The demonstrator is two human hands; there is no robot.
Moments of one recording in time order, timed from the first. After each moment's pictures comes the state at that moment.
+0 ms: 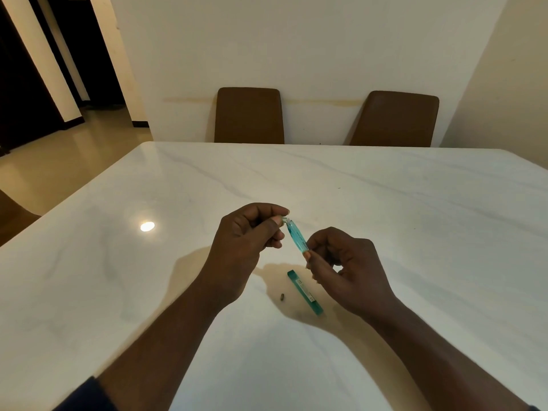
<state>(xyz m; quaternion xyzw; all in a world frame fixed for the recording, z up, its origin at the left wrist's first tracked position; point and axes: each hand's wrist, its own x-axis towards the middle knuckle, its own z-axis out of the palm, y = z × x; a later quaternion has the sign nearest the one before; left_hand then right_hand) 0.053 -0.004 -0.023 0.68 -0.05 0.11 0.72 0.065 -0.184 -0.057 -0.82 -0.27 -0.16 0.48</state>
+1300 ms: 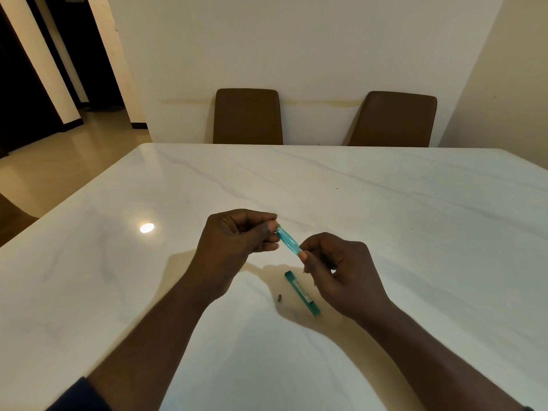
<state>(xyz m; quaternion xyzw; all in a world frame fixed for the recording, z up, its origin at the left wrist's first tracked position) 0.056 0.008 -0.025 0.67 -0.03 0.10 0.73 0.062 -0.181 -0.057 -0.83 -0.26 -0.17 0.46</state>
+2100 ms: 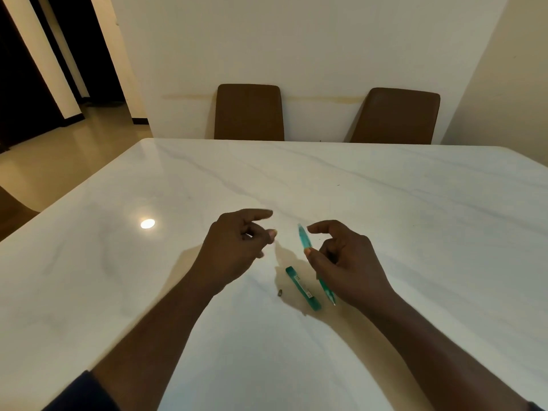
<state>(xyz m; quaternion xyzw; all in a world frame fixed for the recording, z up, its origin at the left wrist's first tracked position) 0.060 0.013 -0.034 0.82 0.01 0.10 0.56 0.064 -0.182 -0.048 -0.89 -0.15 -0.08 0.43</state>
